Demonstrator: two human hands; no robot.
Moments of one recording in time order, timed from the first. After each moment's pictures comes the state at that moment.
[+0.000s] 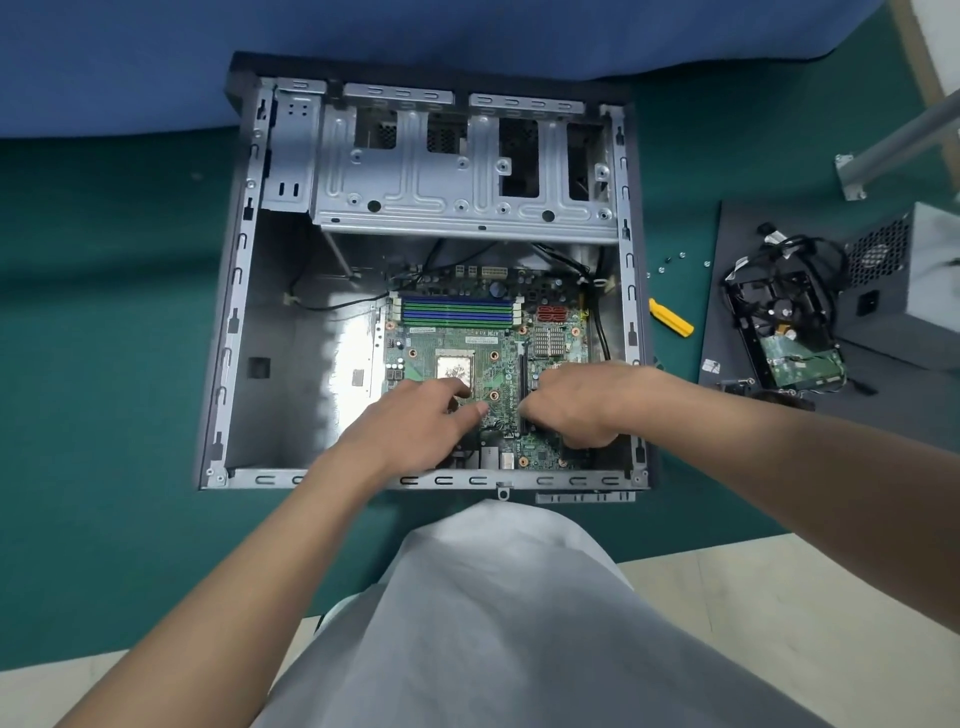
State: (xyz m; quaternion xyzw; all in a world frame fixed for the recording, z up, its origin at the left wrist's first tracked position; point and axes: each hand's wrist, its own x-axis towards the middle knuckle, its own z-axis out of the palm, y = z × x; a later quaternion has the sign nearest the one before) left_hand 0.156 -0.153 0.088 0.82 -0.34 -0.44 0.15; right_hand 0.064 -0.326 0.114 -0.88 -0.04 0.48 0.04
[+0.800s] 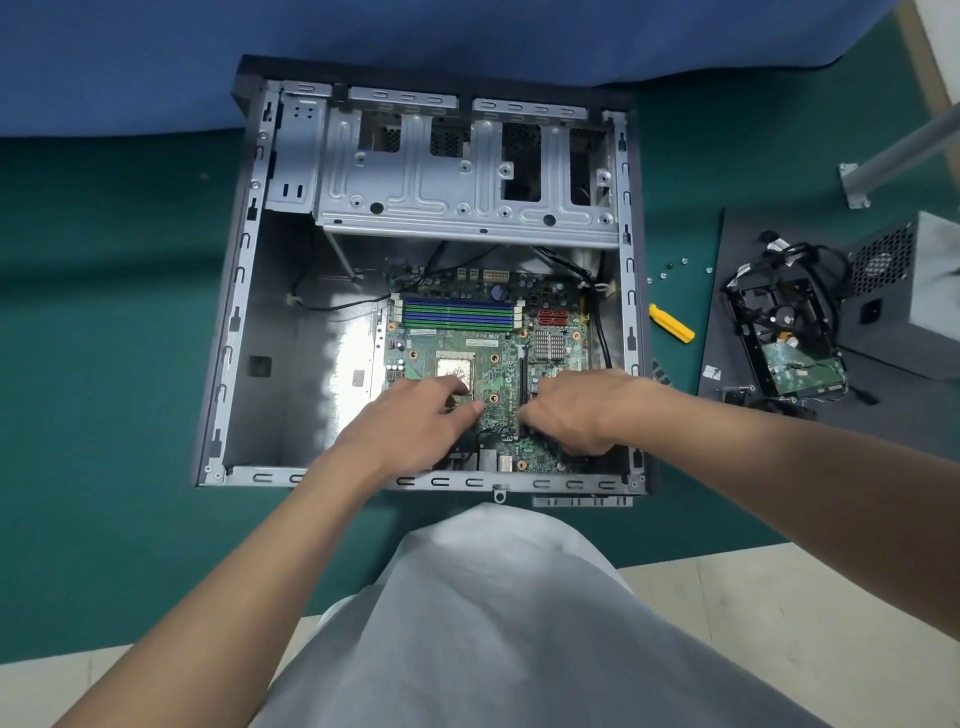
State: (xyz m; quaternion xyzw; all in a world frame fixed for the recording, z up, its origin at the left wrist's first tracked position) left_hand 0.156 -0.153 0.087 0.82 -0.34 -0.42 0.17; right_hand 0.059 -0.322 0.113 -0.88 -0.05 0.47 0.03
